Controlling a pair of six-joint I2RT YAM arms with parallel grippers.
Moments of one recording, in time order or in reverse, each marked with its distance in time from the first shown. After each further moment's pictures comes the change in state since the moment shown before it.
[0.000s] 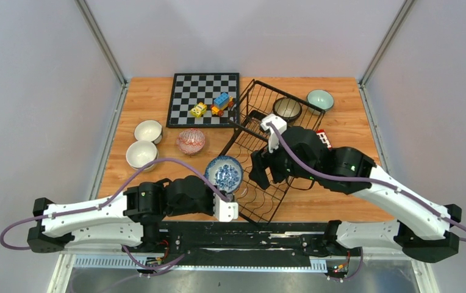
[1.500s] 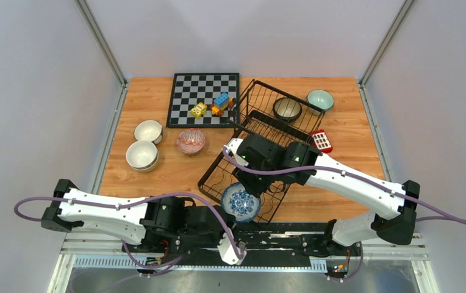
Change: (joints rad) left arm -0.294 0.179 0.043 -0.101 -0.029 0.229; right arm 0.035 0.277 0.016 -0.128 -0.126 -0.175
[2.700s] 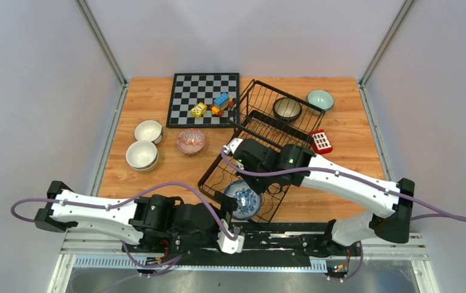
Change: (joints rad) left arm -0.006 -0.092 -0.065 0.124 -0.058 -0.212; right arm 0.016 0.033 -0.031 0.011 0.096 0.053
